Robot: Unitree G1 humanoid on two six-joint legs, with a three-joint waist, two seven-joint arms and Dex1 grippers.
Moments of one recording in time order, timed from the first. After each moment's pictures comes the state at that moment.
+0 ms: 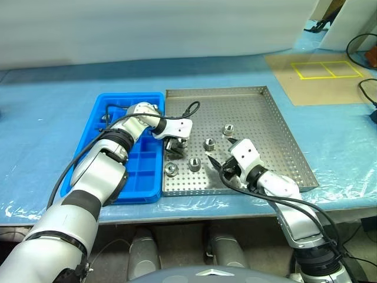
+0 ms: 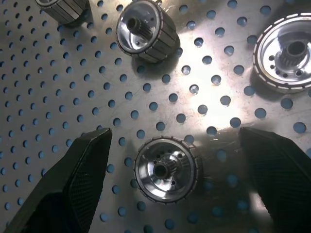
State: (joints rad) left arm -1.17 0.29 -0.46 1.20 0.27 -0.50 -1.20; right arm -0.06 -0.39 0.17 -0.42 -0.04 0.45 0.43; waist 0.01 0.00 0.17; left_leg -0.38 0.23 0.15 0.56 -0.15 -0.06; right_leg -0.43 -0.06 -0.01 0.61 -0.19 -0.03
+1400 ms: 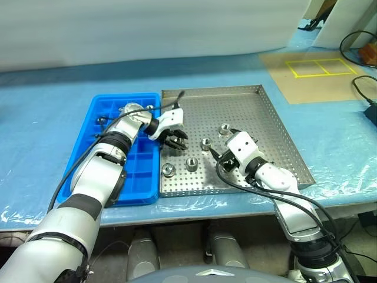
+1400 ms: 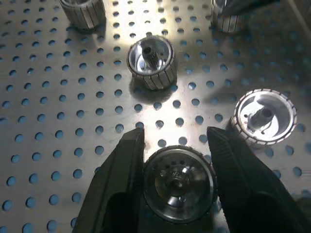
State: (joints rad) left arm -1.11 0.30 -0.21 1.10 0.08 -0.10 -1.43; right arm -0.15 -0.39 0.19 -0.45 -0.12 0.50 0.41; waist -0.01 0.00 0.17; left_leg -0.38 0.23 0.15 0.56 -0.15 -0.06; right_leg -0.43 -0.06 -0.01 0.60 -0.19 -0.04
